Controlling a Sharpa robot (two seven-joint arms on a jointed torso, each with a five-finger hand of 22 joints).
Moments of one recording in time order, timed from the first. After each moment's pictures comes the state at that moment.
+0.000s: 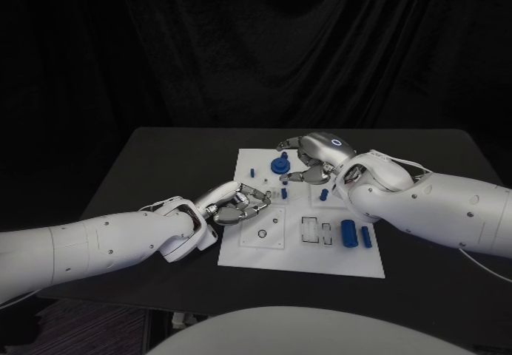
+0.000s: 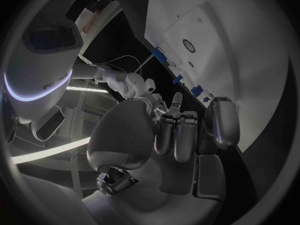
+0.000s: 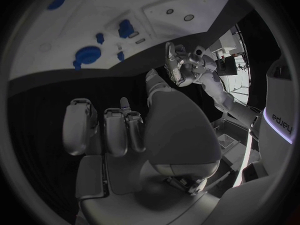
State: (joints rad) left arm 0.99 -0.82 -0.21 1.43 -0.88 -0.44 0.57; left_hand 1.22 -0.02 0.36 0.28 0.32 0.85 0.14 0.09 0.32 1.47 0.06 1.57 1.31 1.47 -0.01 1.57 1.31 0.09 1.39 0.11 1.28 1.31; right arm 1.26 -0.59 -0.23 1.41 -1.47 -0.56 -0.01; right_hand 1.40 -0.17 0.11 0.29 0.05 0.66 0.13 0.17 0.25 1.47 0.03 1.52 1.31 1.47 -0.03 1.46 1.31 0.05 1.46 0.07 1.32 1.31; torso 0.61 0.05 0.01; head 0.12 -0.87
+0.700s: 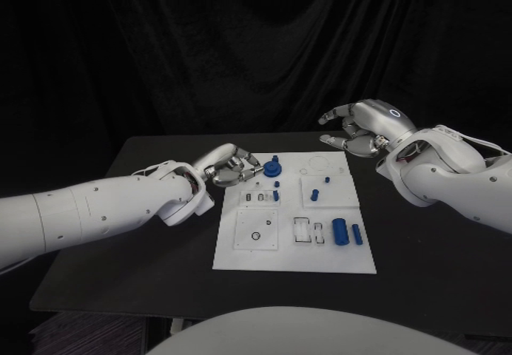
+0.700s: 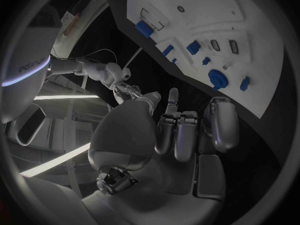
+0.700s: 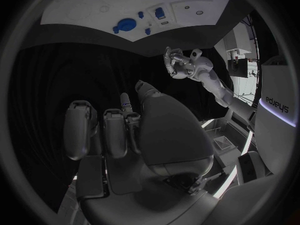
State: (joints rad) left arm 1.18 -0.80 -0.21 1.42 -0.88 -0.41 0.30; left_hand 1.26 0.01 0.25 0.29 0.26 0.86 0.10 0.31 0.53 1.47 0.03 1.57 1.31 1.47 -0.03 1.57 1.31 0.09 1.42 0.08 1.29 1.31; right arm 1.38 -0.83 -0.25 1.54 -1.45 -0.62 0.00; right_hand 1.45 -0.04 0.17 0.27 0.28 0.75 0.14 0.22 0.22 1.47 0.05 1.55 1.31 1.47 -0.03 1.47 1.31 0.05 1.47 0.08 1.35 1.31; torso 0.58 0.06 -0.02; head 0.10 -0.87
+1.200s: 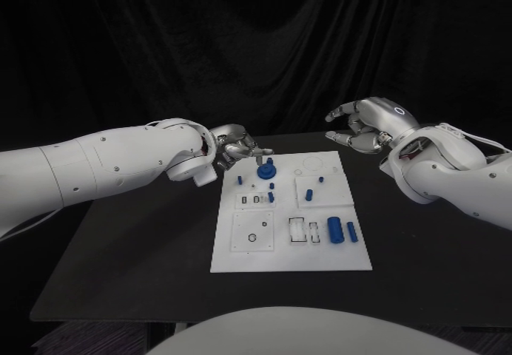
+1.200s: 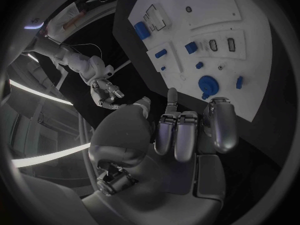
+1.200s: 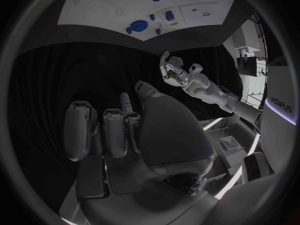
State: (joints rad) left arm 1.34 -0.69 -0.21 1.30 -0.79 -0.02 -0.08; left_hand 1.05 0.07 0.09 0.29 0.08 0.85 0.09 0.38 0.65 1.47 0.02 1.57 1.31 1.47 -0.04 1.57 1.31 0.09 1.43 0.07 1.29 1.31; right arm 1.38 -0.83 -0.25 1.51 -1.44 -0.62 -0.04; right_hand 1.45 -0.04 0.17 0.27 0.29 0.75 0.14 0.22 0.22 1.47 0.05 1.55 1.31 1.47 -0.03 1.47 1.31 0.05 1.47 0.08 1.35 1.31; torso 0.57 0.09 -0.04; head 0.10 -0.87
